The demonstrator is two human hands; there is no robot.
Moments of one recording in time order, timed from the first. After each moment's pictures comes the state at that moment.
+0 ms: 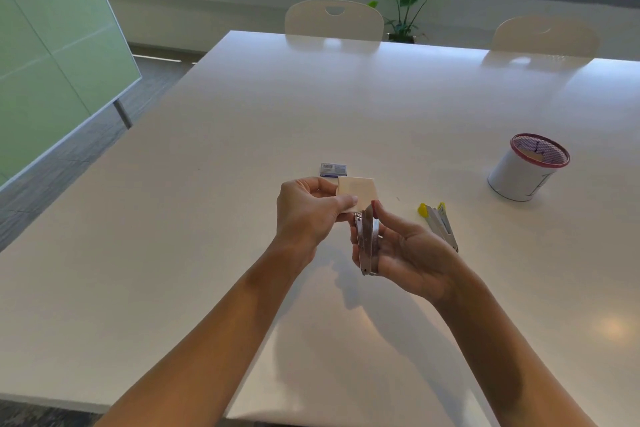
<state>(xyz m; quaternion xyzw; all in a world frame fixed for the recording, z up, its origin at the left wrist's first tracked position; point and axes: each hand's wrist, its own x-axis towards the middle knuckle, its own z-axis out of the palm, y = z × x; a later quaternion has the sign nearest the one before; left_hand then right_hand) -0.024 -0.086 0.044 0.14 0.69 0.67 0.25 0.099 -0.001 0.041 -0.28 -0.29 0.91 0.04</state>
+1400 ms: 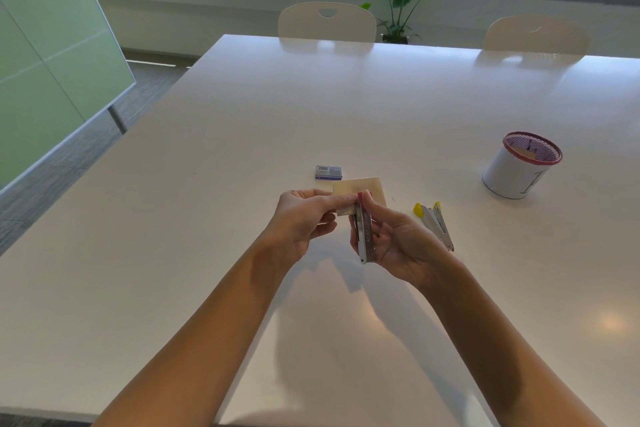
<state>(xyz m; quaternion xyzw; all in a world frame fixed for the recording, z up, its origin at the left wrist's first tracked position) -0.041 -0.083 0.038 0.09 0.66 0.63 0.40 0.085 0.004 0.042 -0.32 -0.39 0.86 0.09</state>
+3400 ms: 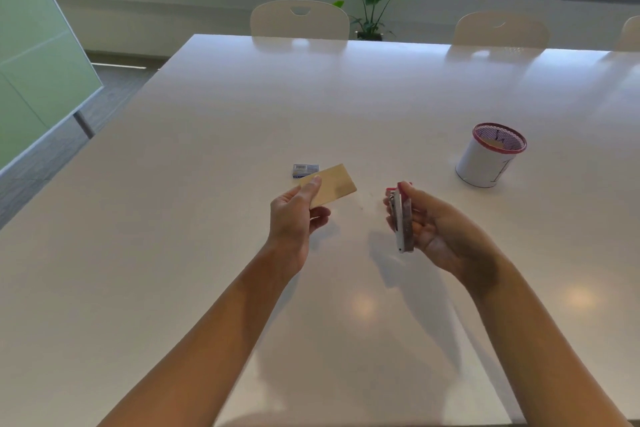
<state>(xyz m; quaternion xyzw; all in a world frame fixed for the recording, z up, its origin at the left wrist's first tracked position) -0.027 -0.063 0.012 0.07 0.55 0.75 0.37 0.141 0.054 0.041 -0.35 -0.38 0.83 0.22</state>
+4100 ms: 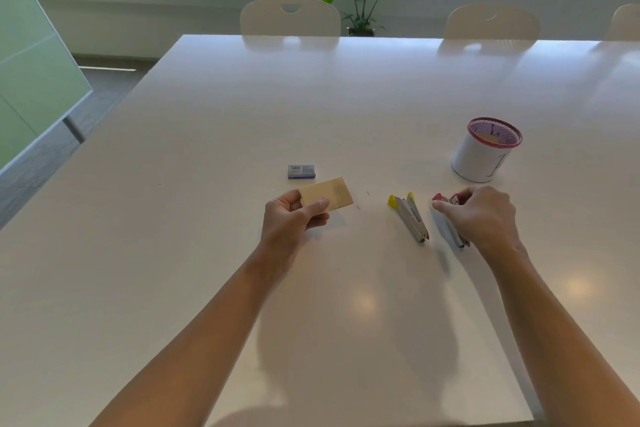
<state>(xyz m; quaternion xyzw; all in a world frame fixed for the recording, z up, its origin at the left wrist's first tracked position) -0.048 -0.062 -0.022 0.19 0.58 0.71 0.36 0.174 0.118 0.015 -0.58 -0.76 0.19 0.21</state>
